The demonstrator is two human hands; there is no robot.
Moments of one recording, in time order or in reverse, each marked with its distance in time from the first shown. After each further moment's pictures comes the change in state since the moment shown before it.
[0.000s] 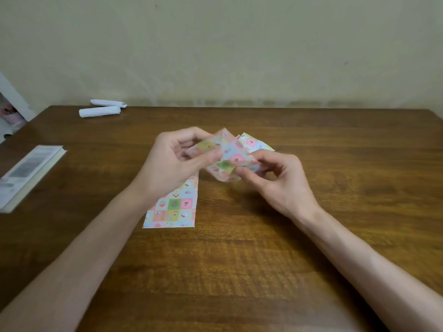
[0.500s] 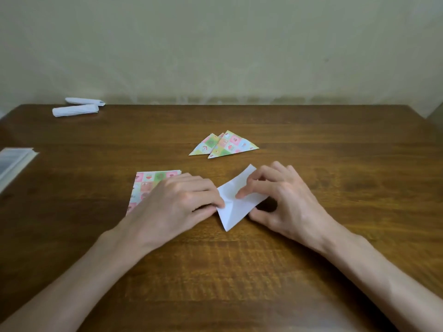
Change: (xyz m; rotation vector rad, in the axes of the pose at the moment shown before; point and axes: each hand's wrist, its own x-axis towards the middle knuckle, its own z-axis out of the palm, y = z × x) left_hand -0.027 -0.040 0.029 0.798 -0.260 0.571; right_hand -0.032 0.015 -0.044 -0.761 -0.269 -0.272
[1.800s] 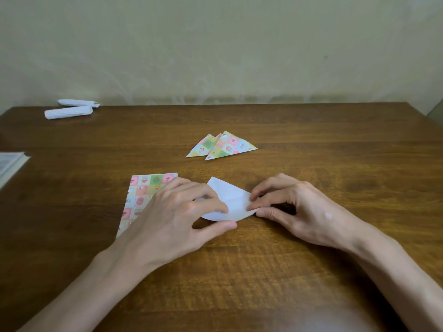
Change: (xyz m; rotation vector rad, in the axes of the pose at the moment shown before) left_hand 0.001 0.026 0.000 0.031 -0.060 -0.229; right_hand -0.011 0.020 -0.020 0.262 -0.233 0.040
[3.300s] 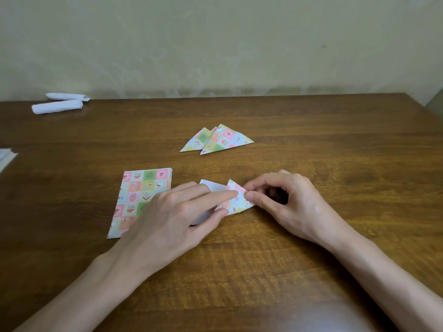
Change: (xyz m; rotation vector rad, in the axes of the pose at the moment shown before) left_hand -0.004 0.004 0.010 -0.073 0.027 -0.013; right_hand 0.001 -0.005 0.024 0.189 0.245 0.209
